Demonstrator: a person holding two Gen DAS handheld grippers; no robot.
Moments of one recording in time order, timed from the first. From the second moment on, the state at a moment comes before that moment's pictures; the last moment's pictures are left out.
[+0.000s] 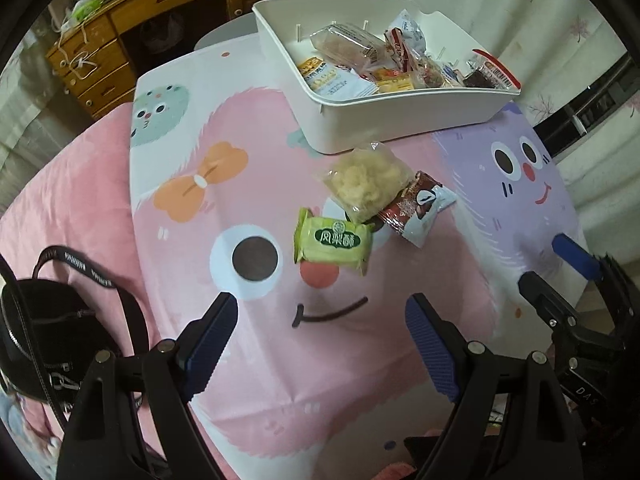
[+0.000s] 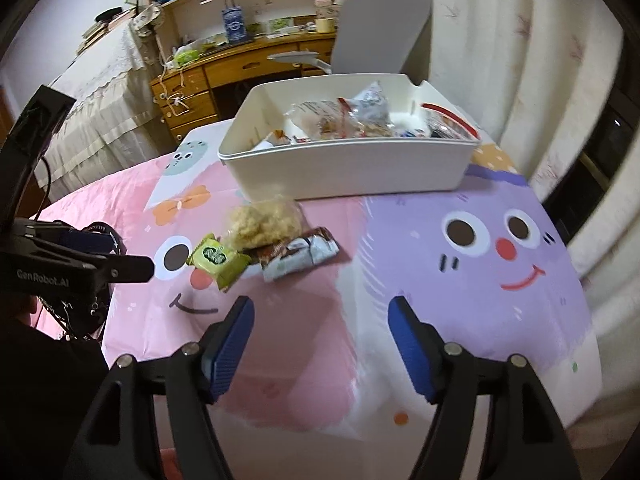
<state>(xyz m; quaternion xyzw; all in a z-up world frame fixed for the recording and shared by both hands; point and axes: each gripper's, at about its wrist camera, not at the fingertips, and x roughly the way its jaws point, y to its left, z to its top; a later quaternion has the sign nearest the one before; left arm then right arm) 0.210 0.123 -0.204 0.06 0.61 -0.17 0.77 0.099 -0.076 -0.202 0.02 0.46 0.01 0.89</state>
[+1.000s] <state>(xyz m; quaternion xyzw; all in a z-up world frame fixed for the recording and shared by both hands) 0.277 0.082 -0.295 0.10 0.67 -0.18 0.71 0.186 -0.054 -0.289 -0.06 0.48 0.11 0.86</state>
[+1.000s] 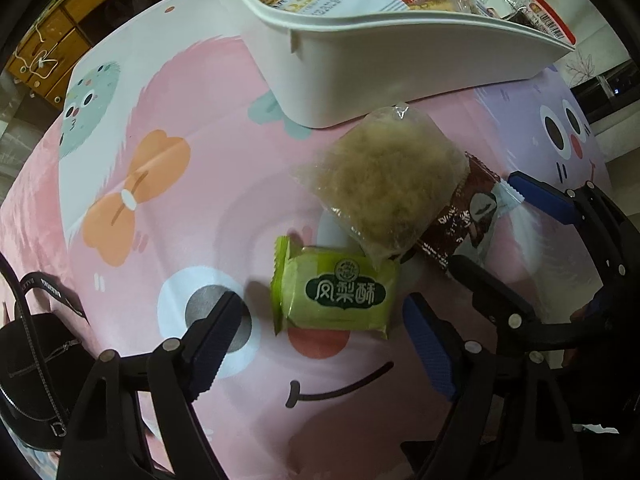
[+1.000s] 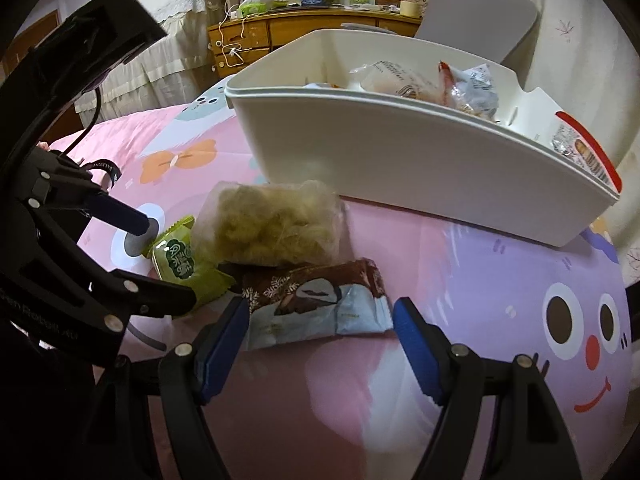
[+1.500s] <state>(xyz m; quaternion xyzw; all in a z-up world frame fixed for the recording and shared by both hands) 0.282 0.057 -0.295 0.11 0.66 -0.19 0.71 0.190 -0.052 -0.297 -0.06 0.49 0.13 0.86</state>
